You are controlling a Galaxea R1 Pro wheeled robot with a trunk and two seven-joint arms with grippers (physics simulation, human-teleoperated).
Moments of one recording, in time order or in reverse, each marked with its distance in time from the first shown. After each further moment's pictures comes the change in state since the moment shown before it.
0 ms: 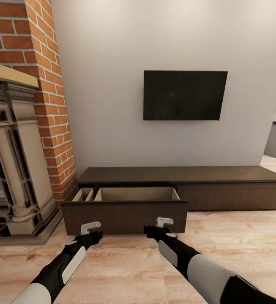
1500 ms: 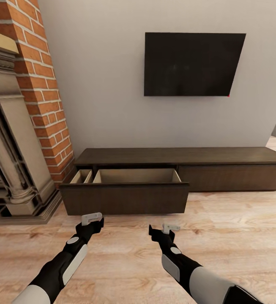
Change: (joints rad) left arm 0.024 0.005 -0.024 -0.134 -0.085 -0.142 0.033; right arm 0.060 0.008 0.001 0.085 0.003 -0.337 0.010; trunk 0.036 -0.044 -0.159
